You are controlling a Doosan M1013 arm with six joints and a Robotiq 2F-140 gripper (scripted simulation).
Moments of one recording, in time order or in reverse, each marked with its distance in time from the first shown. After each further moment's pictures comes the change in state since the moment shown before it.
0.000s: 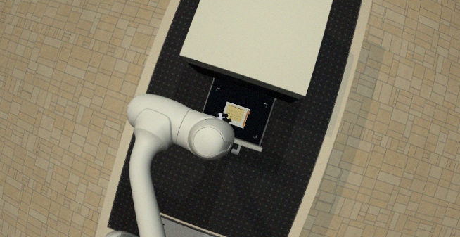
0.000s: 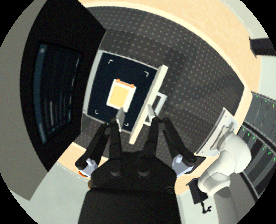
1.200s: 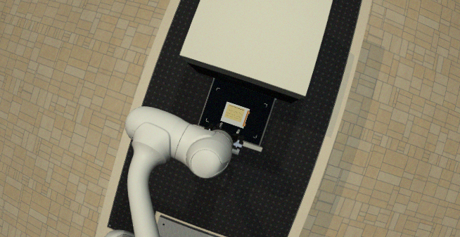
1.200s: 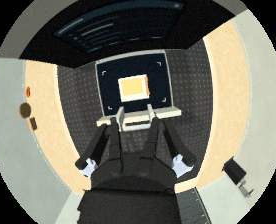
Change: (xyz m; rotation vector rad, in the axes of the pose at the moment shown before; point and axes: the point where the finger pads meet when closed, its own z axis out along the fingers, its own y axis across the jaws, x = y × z) arm 0.000 0.000 0.000 0.089 0.094 -1.046
